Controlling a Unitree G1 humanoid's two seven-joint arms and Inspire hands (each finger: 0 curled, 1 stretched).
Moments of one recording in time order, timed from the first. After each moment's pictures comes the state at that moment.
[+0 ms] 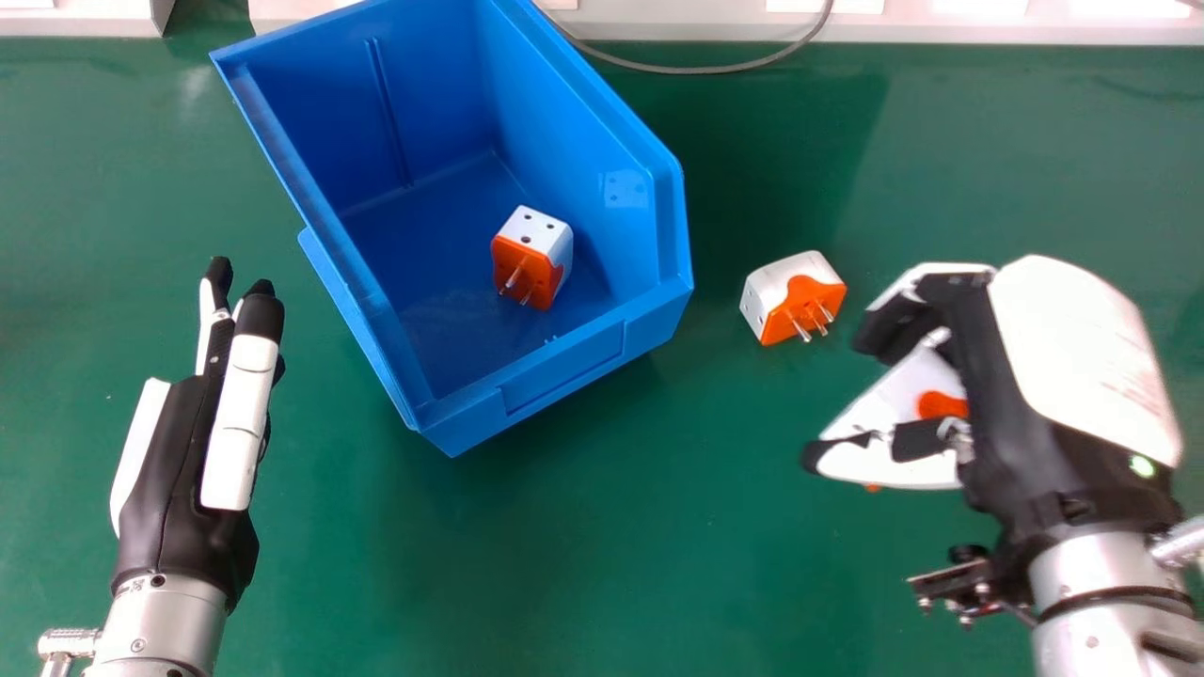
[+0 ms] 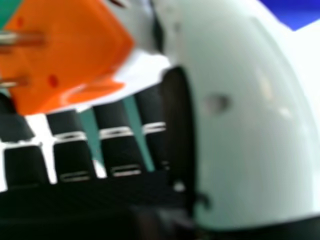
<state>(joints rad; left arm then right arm) 0.26 0.18 0.22 -0.16 -0.12 -0.05 -0.17 0.19 -0.29 0.43 -0.78 -1.09 0.62 0.21</state>
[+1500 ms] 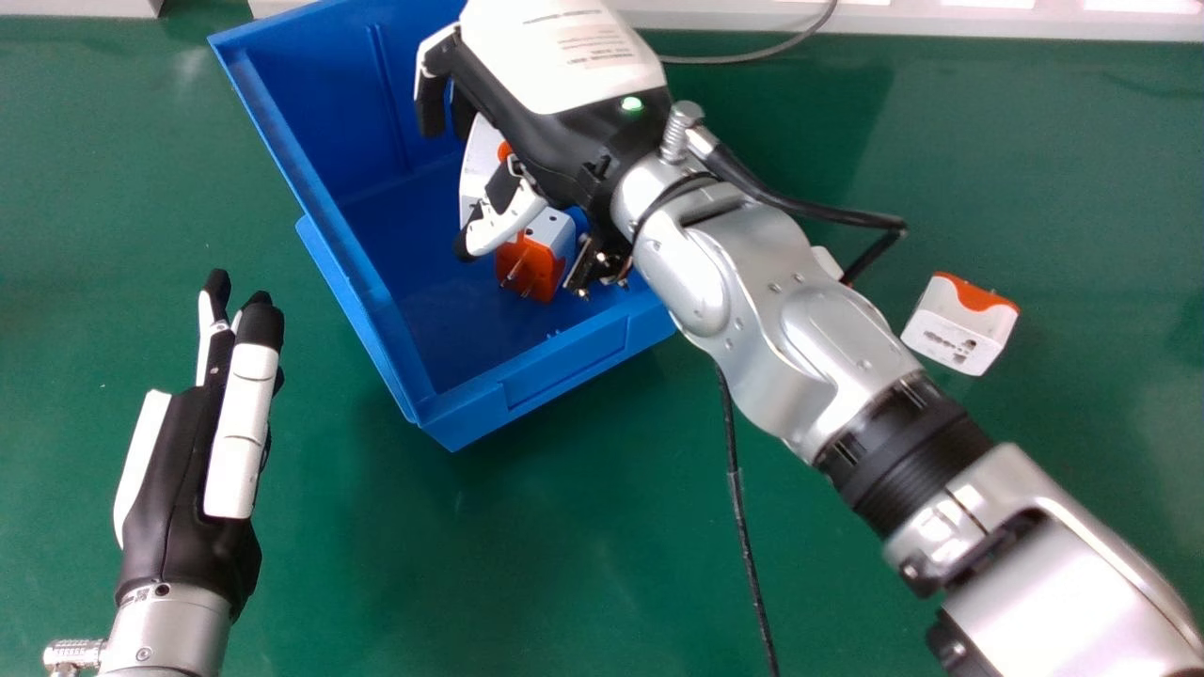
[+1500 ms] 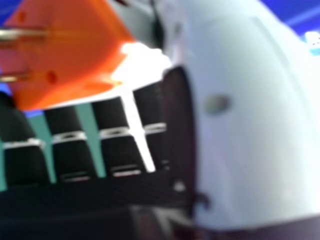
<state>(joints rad) 0.27 0.17 0.21 -0.16 -0.12 -0.06 -0.15 -0.98 0.00 0.53 0.75 -0.90 -0.03 -0.12</state>
